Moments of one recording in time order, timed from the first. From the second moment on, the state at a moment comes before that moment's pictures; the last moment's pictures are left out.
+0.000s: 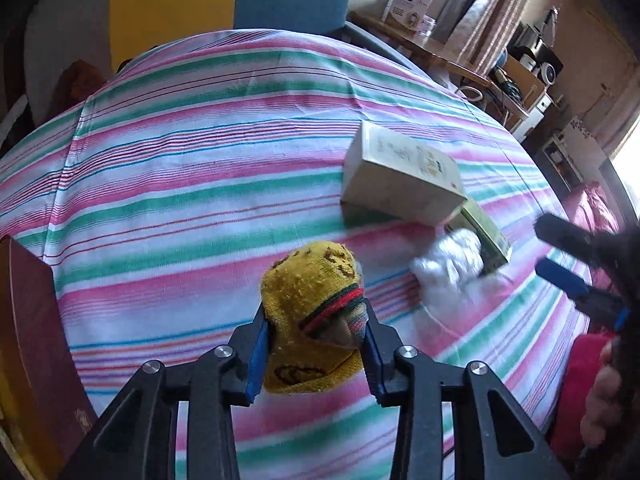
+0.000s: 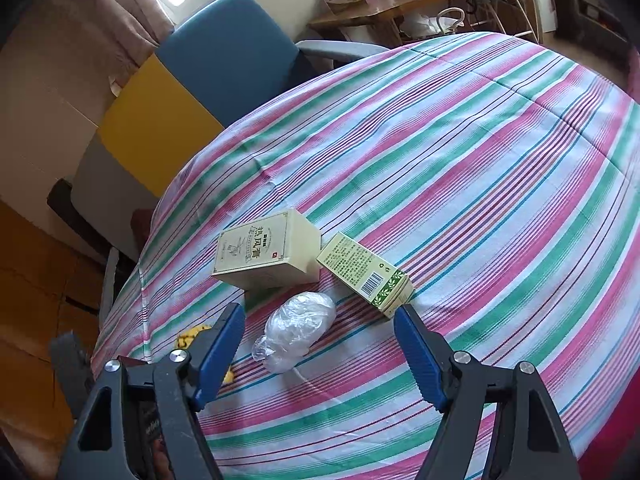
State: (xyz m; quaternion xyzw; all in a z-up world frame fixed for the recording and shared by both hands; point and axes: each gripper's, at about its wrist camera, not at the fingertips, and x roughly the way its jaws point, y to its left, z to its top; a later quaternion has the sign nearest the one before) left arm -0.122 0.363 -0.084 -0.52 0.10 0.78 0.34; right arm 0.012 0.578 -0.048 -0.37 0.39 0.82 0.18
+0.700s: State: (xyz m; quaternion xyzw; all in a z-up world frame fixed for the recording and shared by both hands) left arm -0.033 0.285 -0.043 -0.49 0.07 0.77 0.40; right arm -0.045 0.555 -0.089 -0.45 0.36 0.80 0.16
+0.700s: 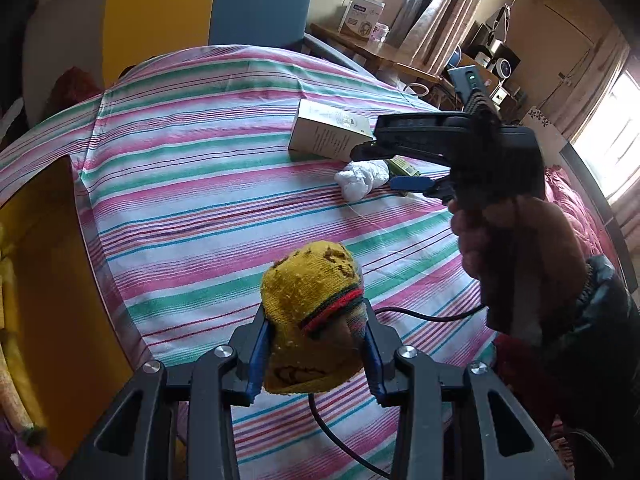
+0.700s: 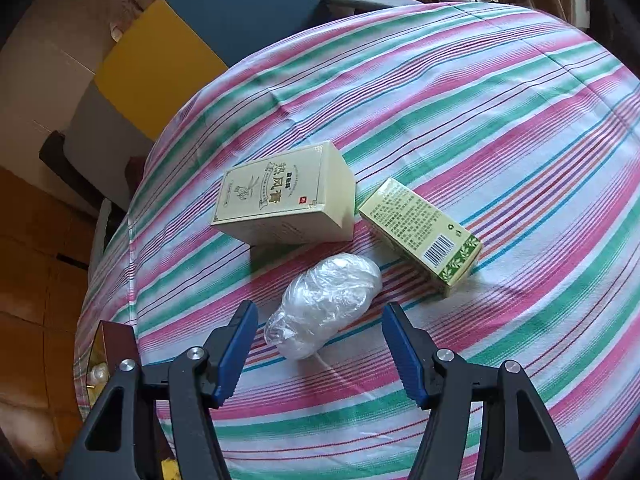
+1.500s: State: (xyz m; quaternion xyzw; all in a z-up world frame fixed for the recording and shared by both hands) left arm -0.029 0.172 -0.003 -0.42 0.04 0.86 0.28; right arm -0.072 0.530 -0.094 -0.49 0.21 0.83 0.15
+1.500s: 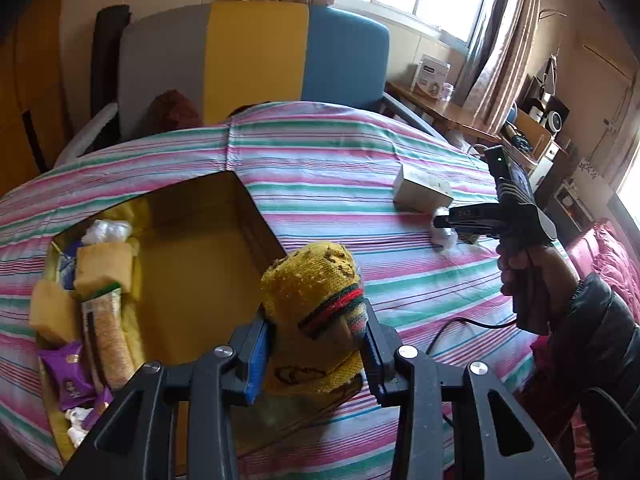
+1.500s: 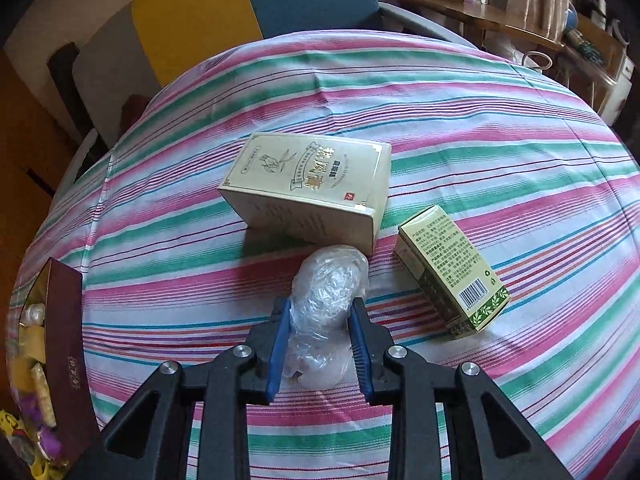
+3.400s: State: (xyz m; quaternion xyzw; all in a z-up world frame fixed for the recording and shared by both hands) left arm -0.148 0.070 -0.041 -0.49 -0.07 0.85 0.16; right arm -0.074 0.522 -0.099 -0.51 0.16 0.83 0.16
